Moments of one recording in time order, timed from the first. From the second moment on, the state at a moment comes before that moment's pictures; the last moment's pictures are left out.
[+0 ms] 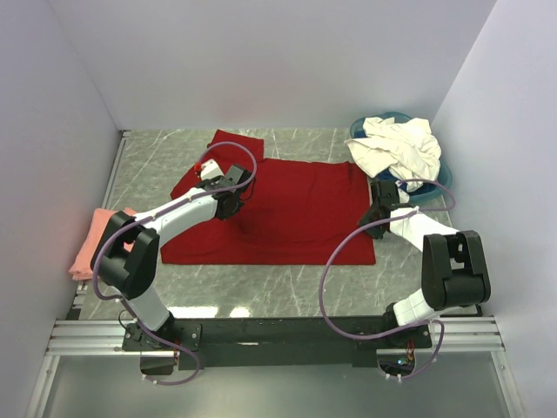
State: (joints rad) left arm -0.58 1.67 1.17 -0.58 -0.54 -1.09; right arm 0.09 1.51 0.77 -0.34 0.14 0.74
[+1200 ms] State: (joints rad) left arm -0.57 1.67 1.17 -0.58 -0.54 -1.09; right arm 0.09 1.32 0.73 -0.39 0.19 0.72
